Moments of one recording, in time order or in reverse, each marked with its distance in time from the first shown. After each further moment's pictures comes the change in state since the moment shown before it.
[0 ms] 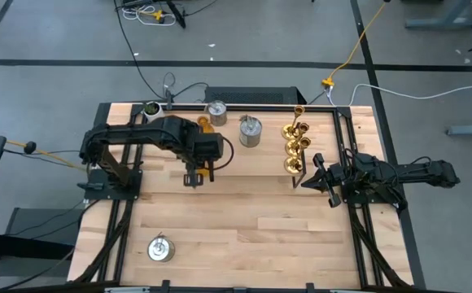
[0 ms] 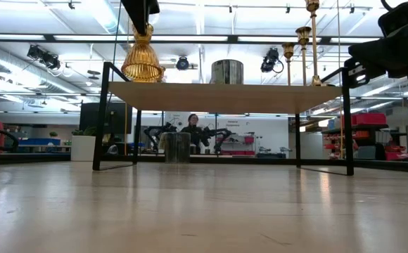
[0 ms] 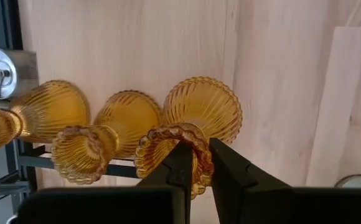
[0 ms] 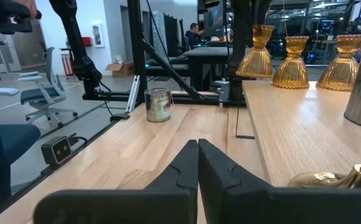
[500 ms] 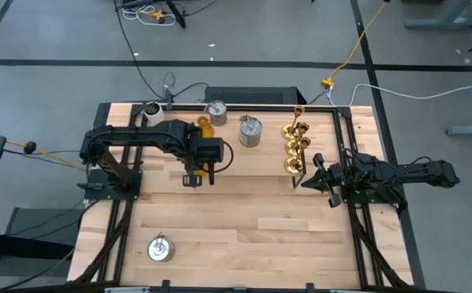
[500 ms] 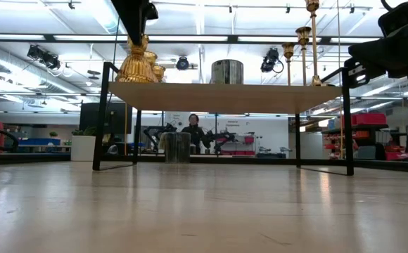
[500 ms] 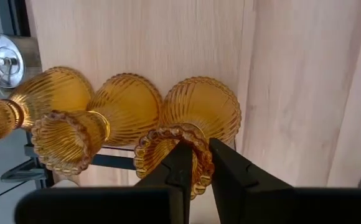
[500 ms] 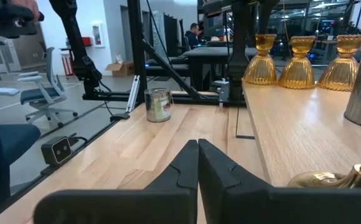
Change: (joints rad) left arm -0.001 0.001 -0.060 -0.004 -0.059 0.011; right arm 0.000 0.000 0.000 0.000 0.000 0.000
